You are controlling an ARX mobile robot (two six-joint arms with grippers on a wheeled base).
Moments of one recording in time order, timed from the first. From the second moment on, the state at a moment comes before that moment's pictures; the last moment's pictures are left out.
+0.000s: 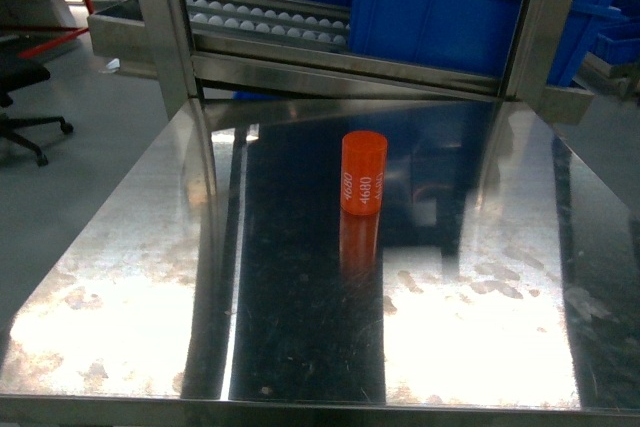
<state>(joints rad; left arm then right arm) 0.00 0.01 0.01 -0.01 0.00 0.00 0.00 0.00 0.01 -0.01 0.00 0.00</state>
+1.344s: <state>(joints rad) -0.12 1.11 0.30 0.75 0.13 -0.10 0.00 0.00 0.01 -0.01 0.00 0.00</state>
